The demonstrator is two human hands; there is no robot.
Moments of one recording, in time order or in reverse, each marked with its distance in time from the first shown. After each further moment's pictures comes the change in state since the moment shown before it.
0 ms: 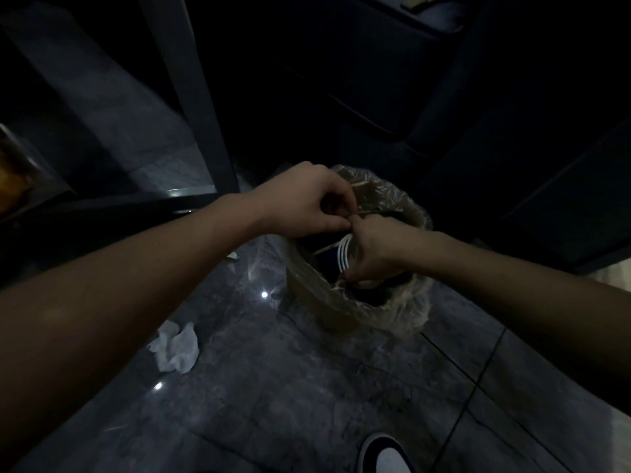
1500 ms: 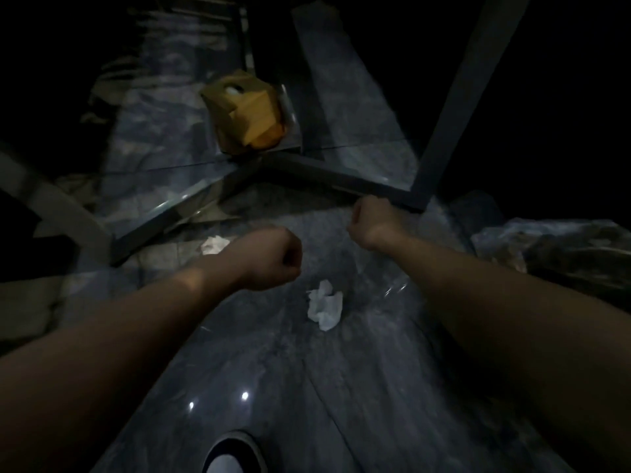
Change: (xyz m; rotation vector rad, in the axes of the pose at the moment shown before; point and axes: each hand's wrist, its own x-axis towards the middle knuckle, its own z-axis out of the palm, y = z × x) left_hand -0.287 -0.096 0.005 0.096 0.031 -0.905; right_hand 0.135 -0.256 0.024 0.287 0.189 -0.287
